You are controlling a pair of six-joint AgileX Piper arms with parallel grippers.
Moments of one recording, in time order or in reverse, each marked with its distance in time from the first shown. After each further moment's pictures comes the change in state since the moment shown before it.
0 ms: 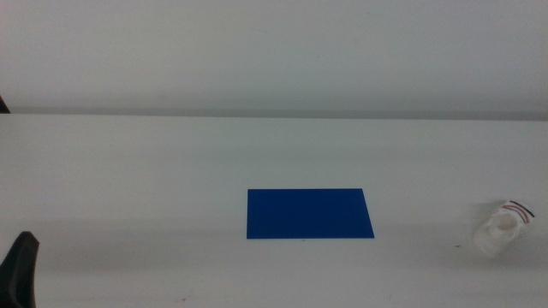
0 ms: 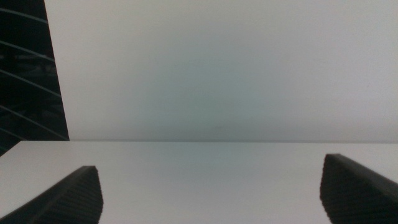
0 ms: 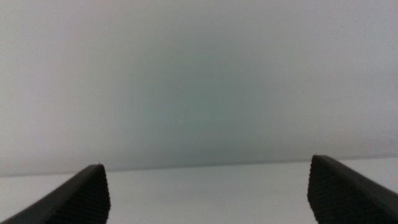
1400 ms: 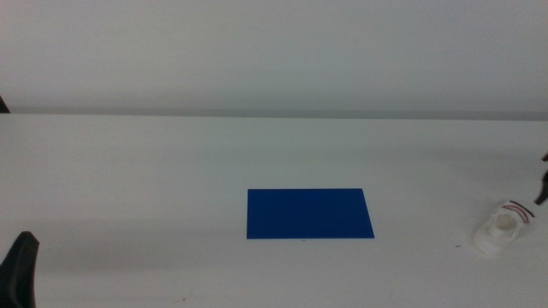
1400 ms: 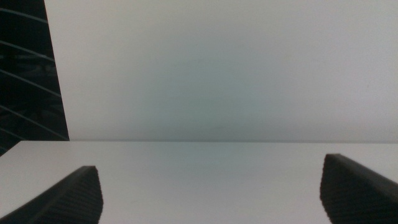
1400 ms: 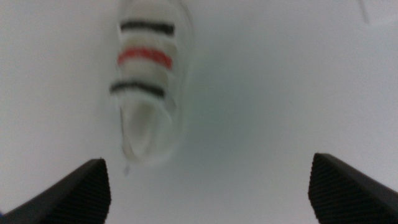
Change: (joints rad) left arm 0.000 0.000 0.000 0.000 0.000 0.000; right arm -0.152 1.393 -0.928 -0.059 0.898 0.701
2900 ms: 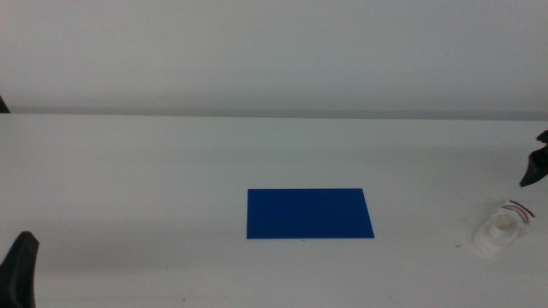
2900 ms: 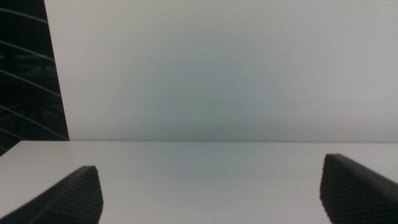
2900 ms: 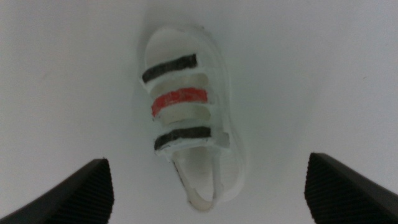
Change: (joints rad) left arm 0.000 0.000 0.000 0.000 0.000 0.000; right arm -0.004 0.135 -0.013 0.070 -0.154 0.380
